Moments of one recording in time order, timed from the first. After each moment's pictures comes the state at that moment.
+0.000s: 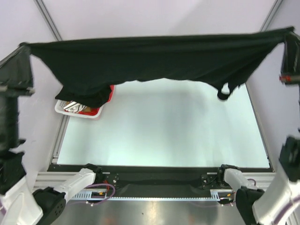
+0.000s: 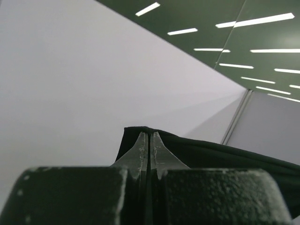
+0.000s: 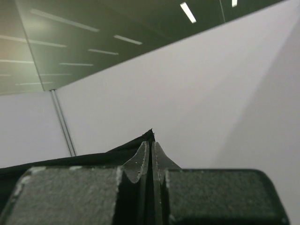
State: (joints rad) left arm -0.33 0.98 2.08 -0.47 -0.18 -0.37; right arm -0.17 1.05 2.11 -0.39 -0.27 0.57
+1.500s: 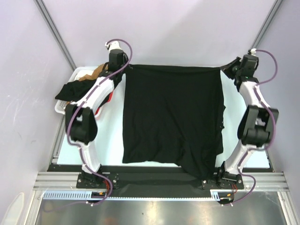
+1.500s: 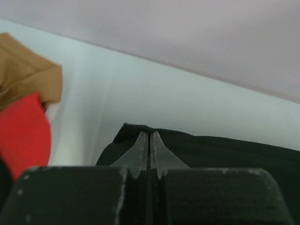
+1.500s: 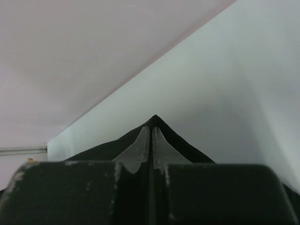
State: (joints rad) left arm -0.29 1.87 1.66 -0.18 -0.23 -0.44; right arm -0.20 1.79 1.48 -0.05 -0.26 0.69
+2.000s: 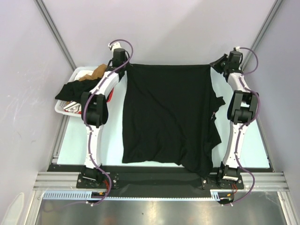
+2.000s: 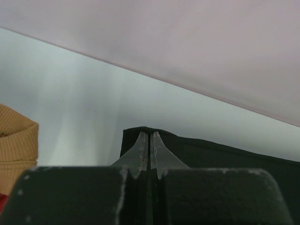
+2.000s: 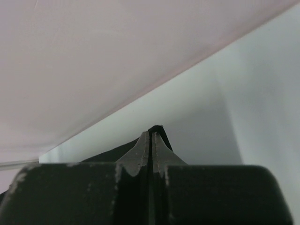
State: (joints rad) left arm -0.21 2.35 2.11 -0.17 -0.20 -0.46; right arm -0.15 2.39 2.03 -0.05 -0.30 0.72
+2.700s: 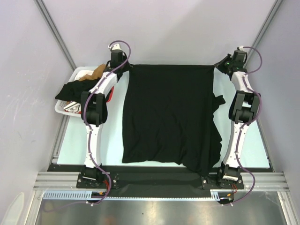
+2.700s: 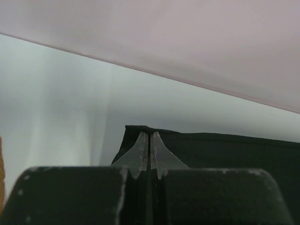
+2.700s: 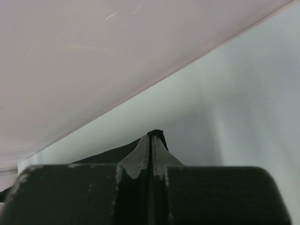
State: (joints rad) left arm -0.17 2.40 2.12 -0.14 -0.03 -0.48; right arm -0.18 2.48 2.20 -0.16 -0.30 0.65
